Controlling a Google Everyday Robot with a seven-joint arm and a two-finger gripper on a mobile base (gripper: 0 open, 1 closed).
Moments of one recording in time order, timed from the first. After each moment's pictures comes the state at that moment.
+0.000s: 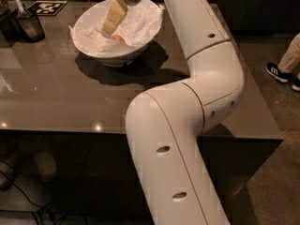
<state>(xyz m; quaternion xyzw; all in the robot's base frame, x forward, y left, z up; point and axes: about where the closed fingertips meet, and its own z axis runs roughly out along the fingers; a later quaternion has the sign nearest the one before) 0.760 0.079 0.961 -0.57 0.77 0.10 0.26</state>
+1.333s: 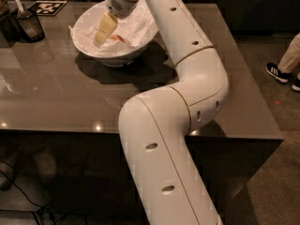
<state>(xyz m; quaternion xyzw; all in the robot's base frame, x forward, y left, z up) 0.784 0.111 0.916 -0.56 0.78 0.12 0.26</state>
